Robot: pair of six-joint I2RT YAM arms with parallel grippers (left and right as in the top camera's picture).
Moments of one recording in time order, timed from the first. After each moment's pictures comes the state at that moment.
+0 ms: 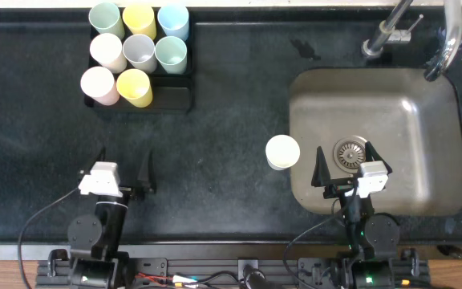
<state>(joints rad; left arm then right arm) -0.09 0.01 0.01 -0.07 0.03 -0.09 0.07 0.01 0.02 -0.01 -0.06 0.04</state>
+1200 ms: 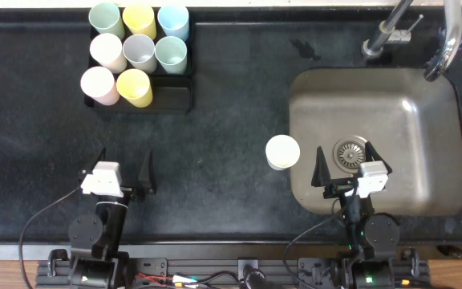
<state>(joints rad) -0.09 0.01 0.01 -0.08 0.02 -0.07 0.07 0.01 0.02 -0.01 -0.06 0.04</state>
